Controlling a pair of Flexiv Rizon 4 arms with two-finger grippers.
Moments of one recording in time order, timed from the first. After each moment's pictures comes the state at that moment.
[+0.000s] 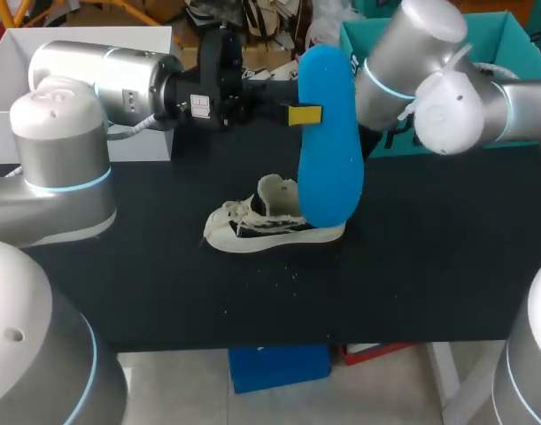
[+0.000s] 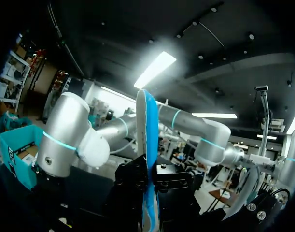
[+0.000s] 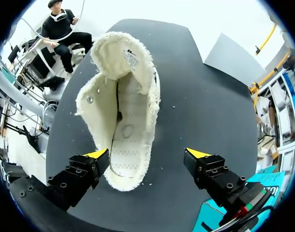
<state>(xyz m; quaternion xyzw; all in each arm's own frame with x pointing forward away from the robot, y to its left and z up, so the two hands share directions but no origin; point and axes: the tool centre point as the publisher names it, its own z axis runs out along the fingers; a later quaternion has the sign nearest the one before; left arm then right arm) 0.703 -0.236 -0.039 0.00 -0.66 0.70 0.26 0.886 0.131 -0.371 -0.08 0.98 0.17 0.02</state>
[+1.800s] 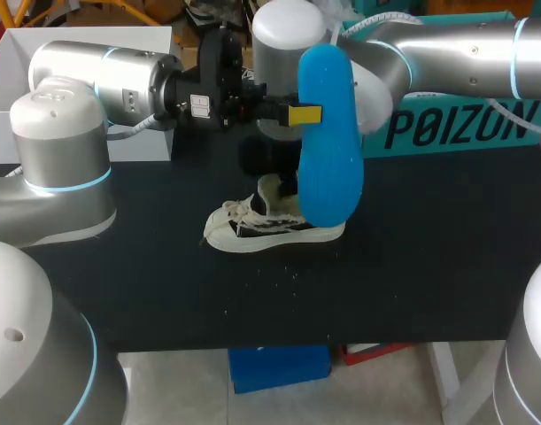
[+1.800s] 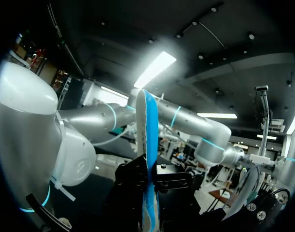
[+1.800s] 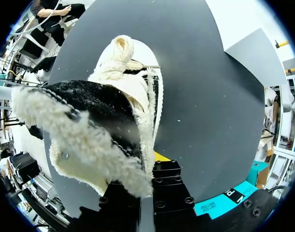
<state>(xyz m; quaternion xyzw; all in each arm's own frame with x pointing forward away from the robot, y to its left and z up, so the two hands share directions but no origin) 0.703 -0.236 -0.039 0.00 -0.66 0.70 0.26 0.886 0.187 -0.389 -0.09 1.00 -0.01 0.03</state>
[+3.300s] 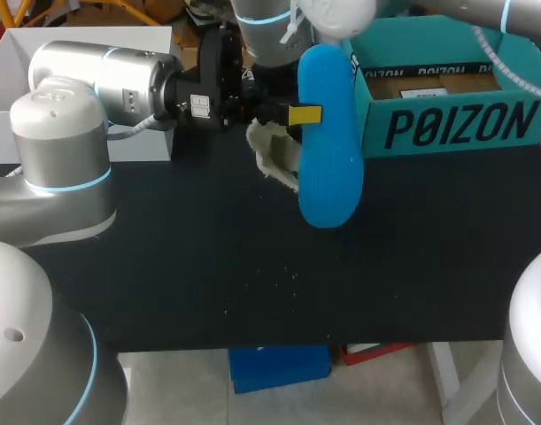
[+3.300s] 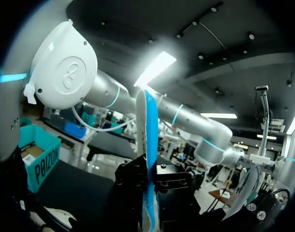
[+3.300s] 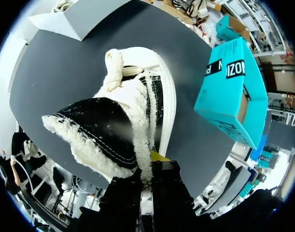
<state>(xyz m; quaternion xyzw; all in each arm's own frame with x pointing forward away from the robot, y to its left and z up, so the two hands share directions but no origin) 0.703 -0.236 -0.039 0.00 -0.66 0.70 0.26 0.905 0.156 -0.278 0.51 0.85 -0.10 0.06</state>
